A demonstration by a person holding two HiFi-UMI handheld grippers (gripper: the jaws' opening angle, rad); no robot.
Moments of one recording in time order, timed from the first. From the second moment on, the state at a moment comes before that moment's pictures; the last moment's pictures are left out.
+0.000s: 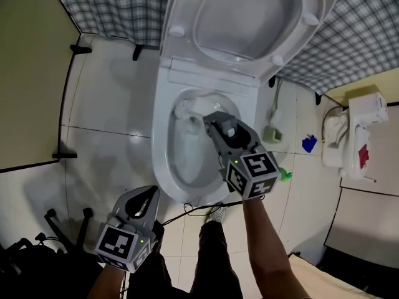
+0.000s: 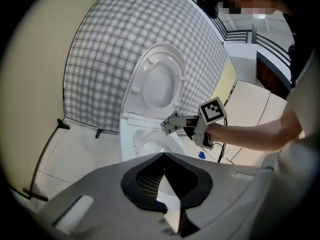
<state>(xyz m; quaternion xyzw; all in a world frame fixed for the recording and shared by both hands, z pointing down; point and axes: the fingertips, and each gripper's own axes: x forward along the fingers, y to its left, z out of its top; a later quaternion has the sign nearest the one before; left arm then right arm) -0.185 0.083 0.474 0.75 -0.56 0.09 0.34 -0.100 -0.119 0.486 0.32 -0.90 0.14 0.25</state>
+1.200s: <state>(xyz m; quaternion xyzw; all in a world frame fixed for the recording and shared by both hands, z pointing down) -0.083 0.070 0.450 0.78 -0.53 0.10 0.32 0.045 -0.012 0.414 0.29 -0.92 0.20 0.18</state>
